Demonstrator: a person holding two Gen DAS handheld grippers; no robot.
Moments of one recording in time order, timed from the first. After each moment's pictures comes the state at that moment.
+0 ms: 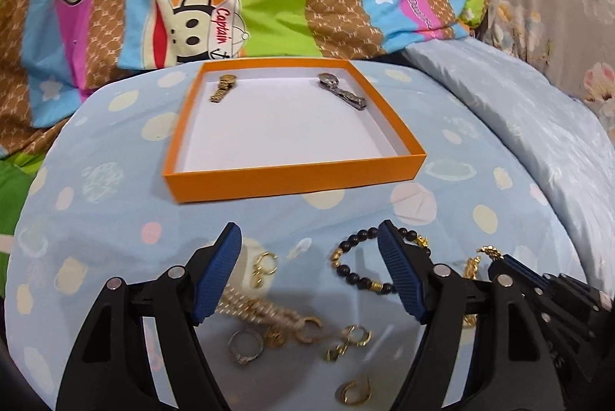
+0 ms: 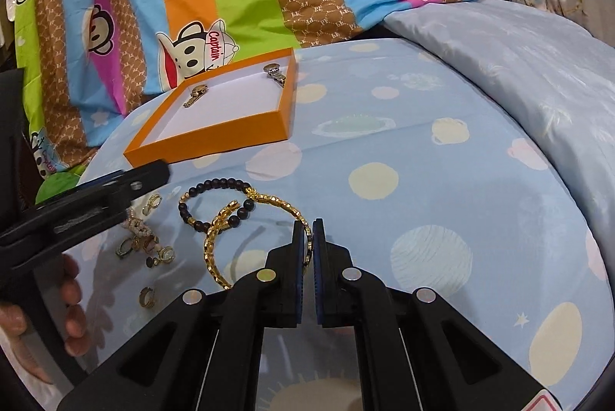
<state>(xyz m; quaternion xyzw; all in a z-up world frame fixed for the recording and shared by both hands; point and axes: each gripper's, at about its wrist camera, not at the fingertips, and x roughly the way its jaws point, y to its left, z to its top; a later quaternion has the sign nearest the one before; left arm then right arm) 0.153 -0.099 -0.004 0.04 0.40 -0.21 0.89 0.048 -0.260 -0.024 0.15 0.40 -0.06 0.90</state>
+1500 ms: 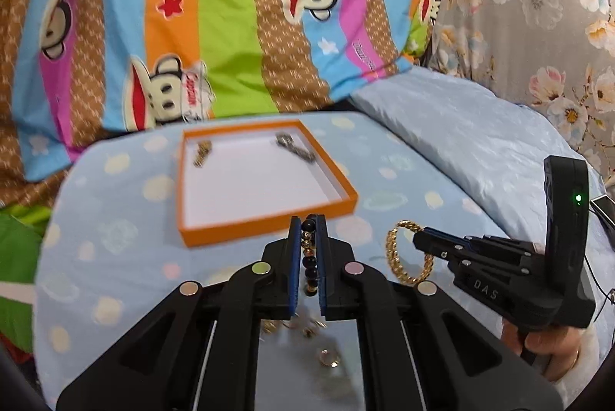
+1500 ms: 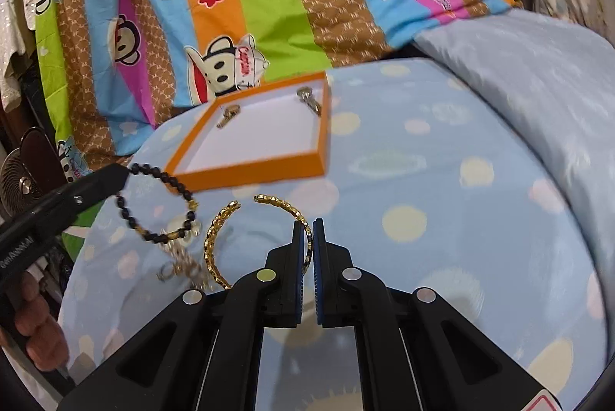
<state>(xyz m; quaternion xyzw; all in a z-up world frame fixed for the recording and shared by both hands) 0.114 -0.068 0.080 0.04 0.32 -0.29 0.90 0.073 -0.259 0.022 0.15 0.38 -0.02 0.92</state>
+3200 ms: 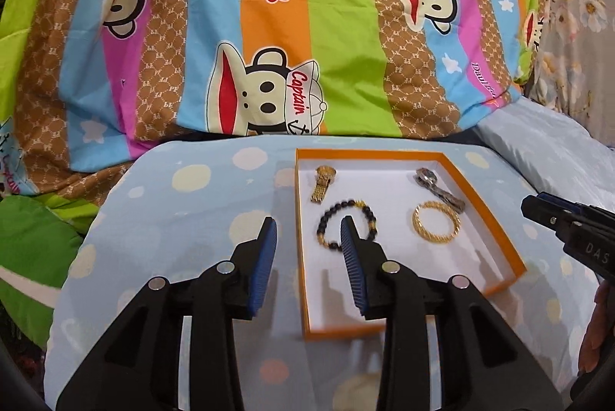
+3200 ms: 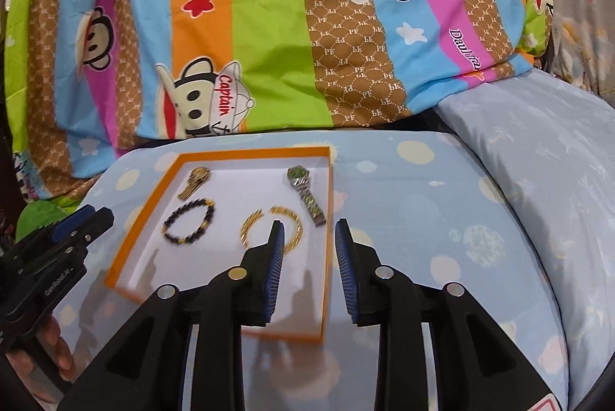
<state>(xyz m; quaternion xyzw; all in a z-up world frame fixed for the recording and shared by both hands) 0.226 -0.034 0.028 0.02 0.32 -0.14 0.94 0.183 -0.247 0.030 0.08 0.36 -0.04 0.93</state>
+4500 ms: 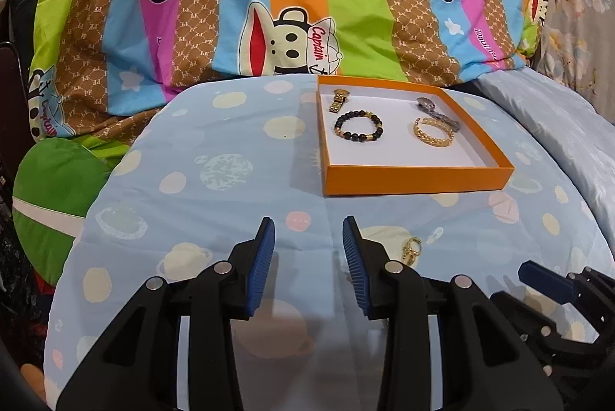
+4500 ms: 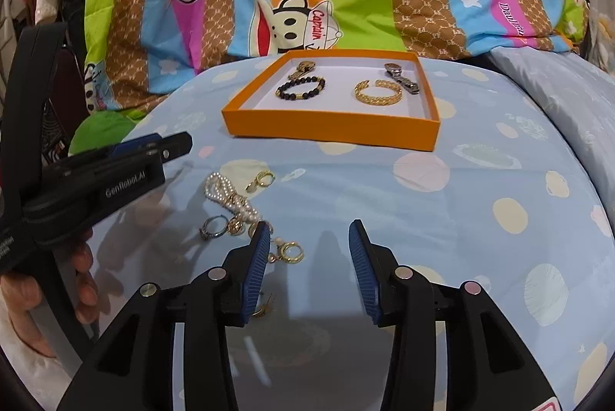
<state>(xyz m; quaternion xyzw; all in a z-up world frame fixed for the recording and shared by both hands) 0.144 -0.008 0.004 0.03 0.36 -0.10 0.93 0.070 -0.162 -0.020 0.06 0.41 0.05 0.91</state>
